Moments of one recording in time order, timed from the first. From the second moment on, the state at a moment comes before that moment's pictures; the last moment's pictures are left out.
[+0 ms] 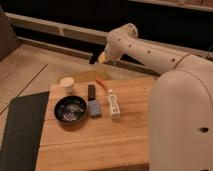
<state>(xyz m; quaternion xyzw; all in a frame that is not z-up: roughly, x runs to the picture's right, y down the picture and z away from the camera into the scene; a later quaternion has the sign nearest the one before) 0.022 -0.183 0.839 -0.10 -0.05 0.59 0.80</state>
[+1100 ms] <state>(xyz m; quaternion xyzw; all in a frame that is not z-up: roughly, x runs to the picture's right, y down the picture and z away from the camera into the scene) 0.007 -0.130 0.953 -0.17 0.01 0.55 0.81</state>
